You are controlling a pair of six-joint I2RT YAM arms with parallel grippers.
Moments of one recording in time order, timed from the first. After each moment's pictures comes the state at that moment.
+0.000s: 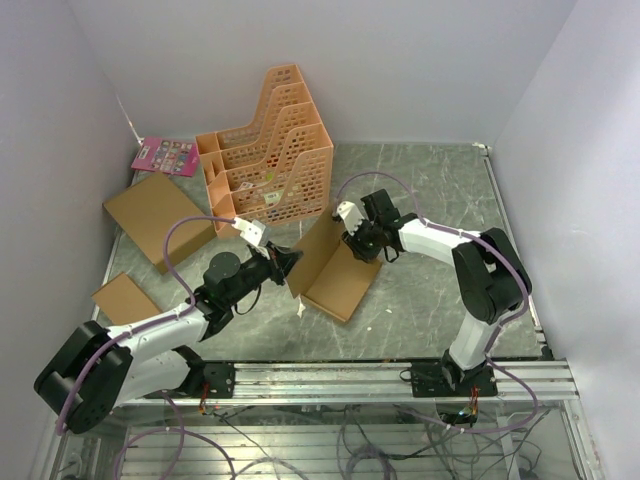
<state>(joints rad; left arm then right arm) -0.68 1.08 0.29 0.77 0.14 -0.34 0.50 1.78 1.05 -0.28 -0.22 -0.47</state>
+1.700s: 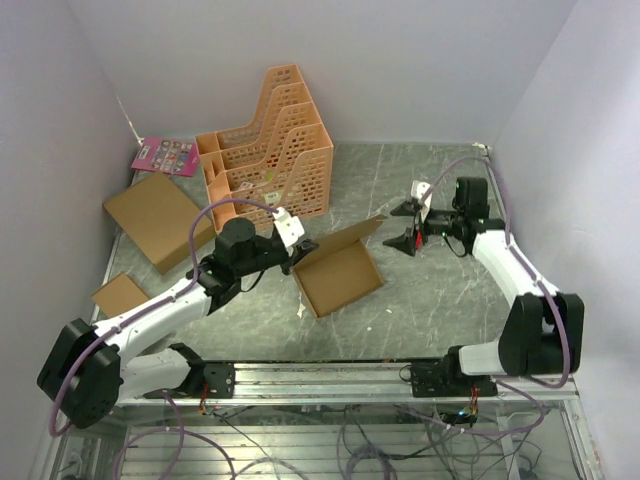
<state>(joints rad) -0.68 1.10 0.60 0.36 0.43 0.20 0.04 1.31 0.84 -0.25 -1.08 -0.82</state>
